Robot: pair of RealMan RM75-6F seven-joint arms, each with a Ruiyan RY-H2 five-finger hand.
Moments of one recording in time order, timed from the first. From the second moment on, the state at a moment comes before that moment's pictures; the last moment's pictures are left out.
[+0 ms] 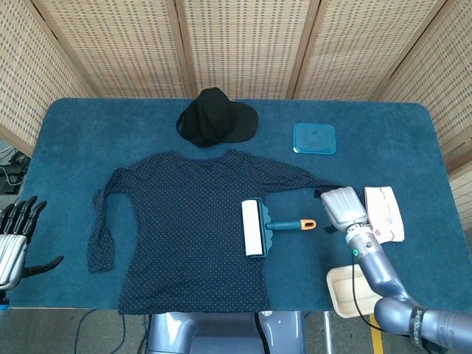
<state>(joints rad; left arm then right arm) -0.09 -1.08 -0.04 -1.71 1.51 1.48 0.13 0.69 -1.24 0.20 -1.79 -0.74 0.97 -0.80</state>
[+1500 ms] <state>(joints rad) -0.10 -1.05 -0.05 -1.70 1.48 1.47 0.05 0.92 -1.68 0.13 -1.54 -0.48 1.12 -1.01</state>
